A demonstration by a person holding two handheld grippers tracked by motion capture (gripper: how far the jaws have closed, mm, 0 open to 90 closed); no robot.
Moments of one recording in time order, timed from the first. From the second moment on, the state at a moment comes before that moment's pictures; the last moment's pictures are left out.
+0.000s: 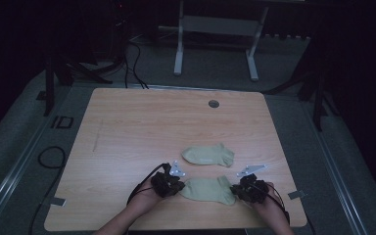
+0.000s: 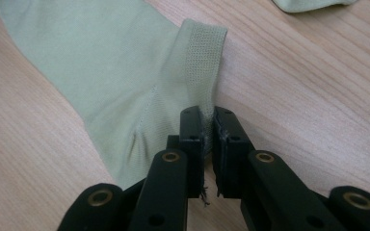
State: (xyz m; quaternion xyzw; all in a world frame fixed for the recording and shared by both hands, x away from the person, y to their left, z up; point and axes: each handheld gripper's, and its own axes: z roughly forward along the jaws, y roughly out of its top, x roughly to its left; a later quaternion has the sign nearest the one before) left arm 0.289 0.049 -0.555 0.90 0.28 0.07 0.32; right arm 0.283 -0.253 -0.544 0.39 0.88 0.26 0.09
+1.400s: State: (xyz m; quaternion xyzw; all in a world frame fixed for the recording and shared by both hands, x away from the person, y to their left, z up) left arm 0.393 0.037 -0.502 0.90 0.31 0.11 0.29; right arm 0.401 -0.258 -0.497 0.44 0.85 0.26 0.09
